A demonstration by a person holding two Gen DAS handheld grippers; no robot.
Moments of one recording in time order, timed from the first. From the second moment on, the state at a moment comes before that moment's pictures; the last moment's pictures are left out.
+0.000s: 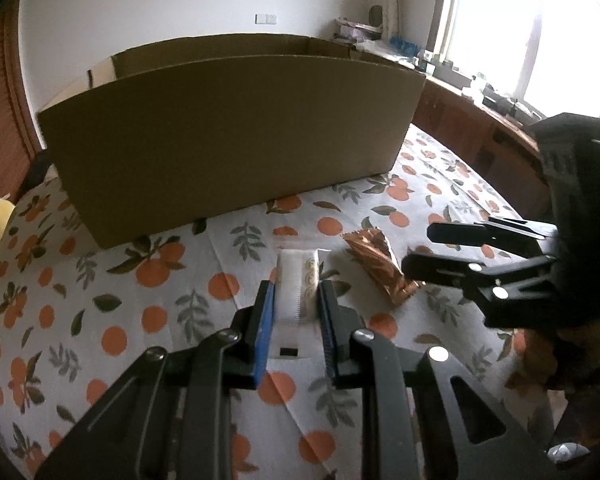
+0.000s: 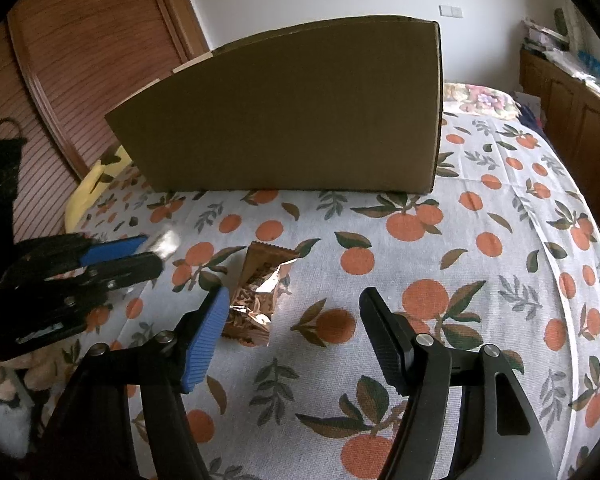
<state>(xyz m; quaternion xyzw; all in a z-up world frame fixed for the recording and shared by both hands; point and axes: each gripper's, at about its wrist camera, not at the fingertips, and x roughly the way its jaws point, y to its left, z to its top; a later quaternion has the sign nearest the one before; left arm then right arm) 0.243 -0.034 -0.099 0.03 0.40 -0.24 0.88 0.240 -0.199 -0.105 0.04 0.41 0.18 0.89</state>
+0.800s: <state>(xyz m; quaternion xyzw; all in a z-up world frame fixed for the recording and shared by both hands) 0.210 -0.015 -0.090 0.02 0.39 -0.23 0.89 0.262 -0.145 -0.111 -0.05 0.44 0.16 0.89</state>
